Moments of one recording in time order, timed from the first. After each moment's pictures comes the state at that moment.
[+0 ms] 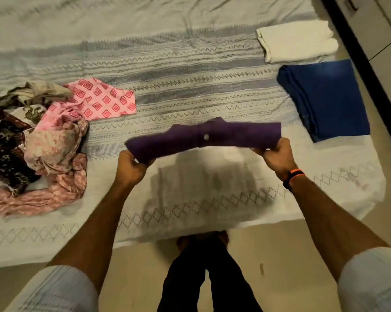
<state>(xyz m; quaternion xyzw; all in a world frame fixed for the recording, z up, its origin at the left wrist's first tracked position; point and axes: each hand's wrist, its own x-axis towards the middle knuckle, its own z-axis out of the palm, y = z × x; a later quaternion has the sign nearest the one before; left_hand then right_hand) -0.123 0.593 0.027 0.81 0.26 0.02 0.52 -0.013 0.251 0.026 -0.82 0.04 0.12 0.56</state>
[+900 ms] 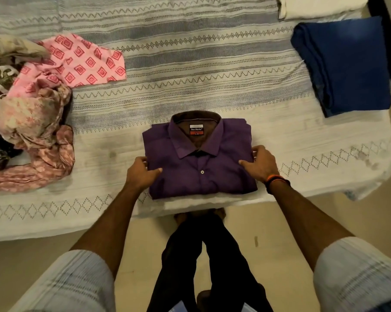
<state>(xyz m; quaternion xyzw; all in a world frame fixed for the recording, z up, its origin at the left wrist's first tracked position) -0.171 0.570 -0.063 0.79 0.41 -0.24 0.40 -0.067 0.255 -0.061 -0.91 0.12 0.30 0.26</state>
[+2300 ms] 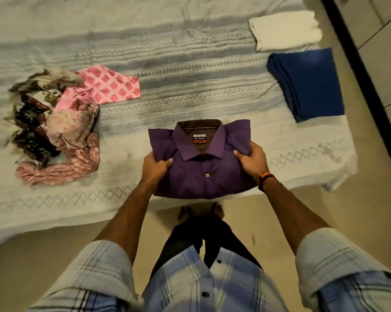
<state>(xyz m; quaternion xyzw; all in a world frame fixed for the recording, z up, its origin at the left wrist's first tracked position) -0.197 0.522 0.061 0.70 0.43 -0.08 0.57 -0.120 0.261 0.058 -0.86 0.10 0.19 0.46</state>
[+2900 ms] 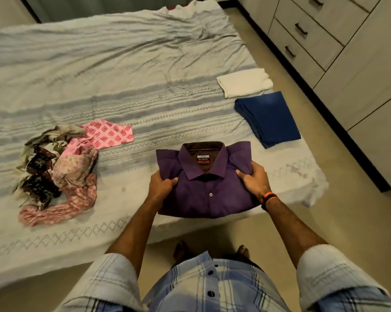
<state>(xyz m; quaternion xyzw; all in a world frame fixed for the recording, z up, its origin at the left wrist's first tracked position) -0.198 0.455 0.138 0.74 0.35 -0.08 0.57 -0.148 0.183 0.135 -0.86 0.11 0.12 0.49</state>
